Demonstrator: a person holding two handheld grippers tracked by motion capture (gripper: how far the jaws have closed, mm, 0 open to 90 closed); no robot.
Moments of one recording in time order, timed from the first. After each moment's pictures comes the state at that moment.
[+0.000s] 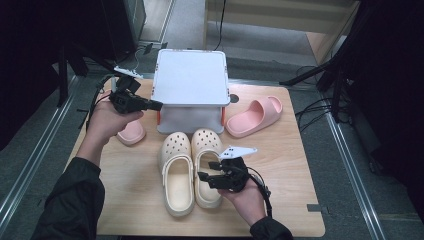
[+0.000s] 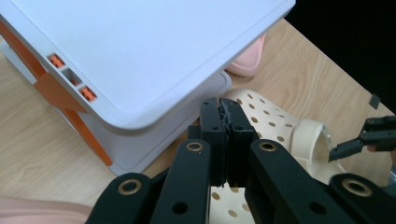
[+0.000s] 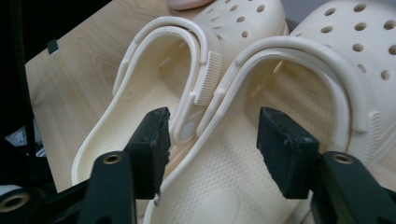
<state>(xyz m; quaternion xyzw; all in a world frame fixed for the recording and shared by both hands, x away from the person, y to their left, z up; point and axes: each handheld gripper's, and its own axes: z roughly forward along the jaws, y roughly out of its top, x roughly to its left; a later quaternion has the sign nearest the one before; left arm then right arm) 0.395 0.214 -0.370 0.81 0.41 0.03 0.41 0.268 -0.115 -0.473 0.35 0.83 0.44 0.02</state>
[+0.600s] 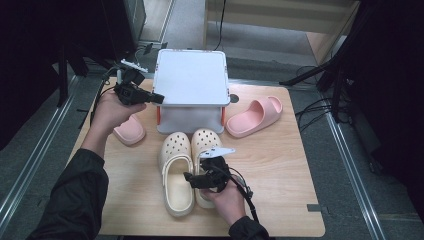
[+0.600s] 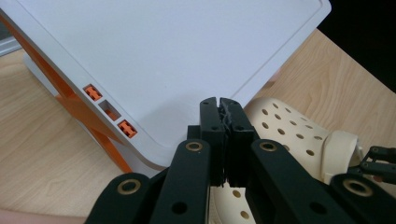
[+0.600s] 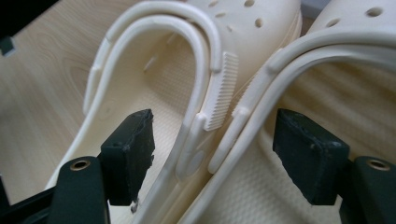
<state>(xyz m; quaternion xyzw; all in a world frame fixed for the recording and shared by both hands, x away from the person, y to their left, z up) 0.422 0.212 -0.374 0.82 0.41 0.04 0.40 0.272 -0.070 -0.493 0.39 0.83 0.40 0.04</state>
